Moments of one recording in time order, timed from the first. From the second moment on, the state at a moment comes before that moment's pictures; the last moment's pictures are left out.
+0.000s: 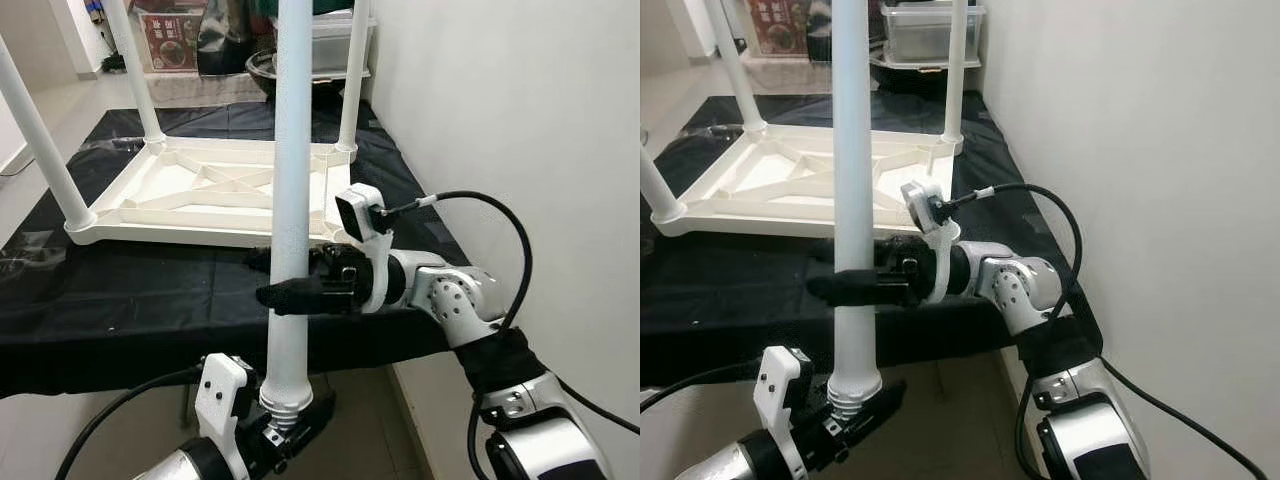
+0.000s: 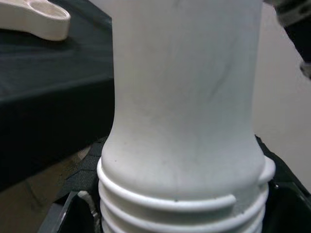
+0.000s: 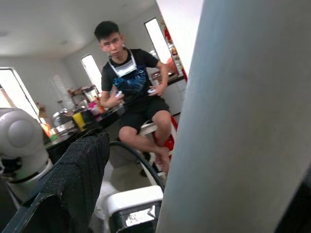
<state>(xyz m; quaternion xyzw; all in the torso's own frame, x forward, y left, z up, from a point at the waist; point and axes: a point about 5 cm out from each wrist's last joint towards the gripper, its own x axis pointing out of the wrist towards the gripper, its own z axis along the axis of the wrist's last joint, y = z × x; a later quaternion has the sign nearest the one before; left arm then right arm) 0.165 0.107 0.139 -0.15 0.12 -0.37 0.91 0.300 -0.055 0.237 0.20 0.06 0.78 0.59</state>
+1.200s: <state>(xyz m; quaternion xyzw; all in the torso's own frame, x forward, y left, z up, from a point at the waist) 0.163 0.117 0.132 -0.13 0.15 -0.40 0.90 0.297 -0.047 0.233 0.22 0.10 0.79 0.56</state>
